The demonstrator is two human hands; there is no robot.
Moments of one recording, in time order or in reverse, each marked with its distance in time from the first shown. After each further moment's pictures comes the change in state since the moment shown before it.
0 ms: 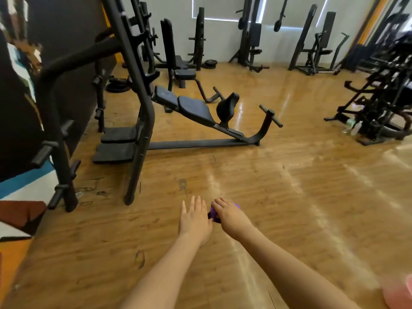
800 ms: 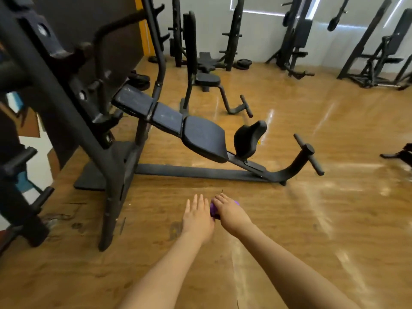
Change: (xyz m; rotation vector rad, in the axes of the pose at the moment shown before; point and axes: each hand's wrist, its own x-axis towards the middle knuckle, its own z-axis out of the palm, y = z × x) left_hand 0.530 0.001 -0.146 -0.103 0.004 -0.164; right_hand 0.473 0.296 -0.112 0.009 -0.052 -0.140
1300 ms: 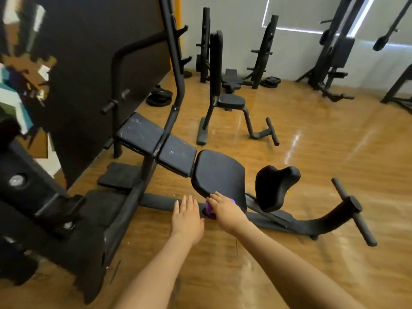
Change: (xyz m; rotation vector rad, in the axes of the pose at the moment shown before) left_hand 0.290 -0.085 -0.090 0.033 0.047 -0.216; right_hand 0.320 0.097 -0.071 -0.037 0.010 -0.199
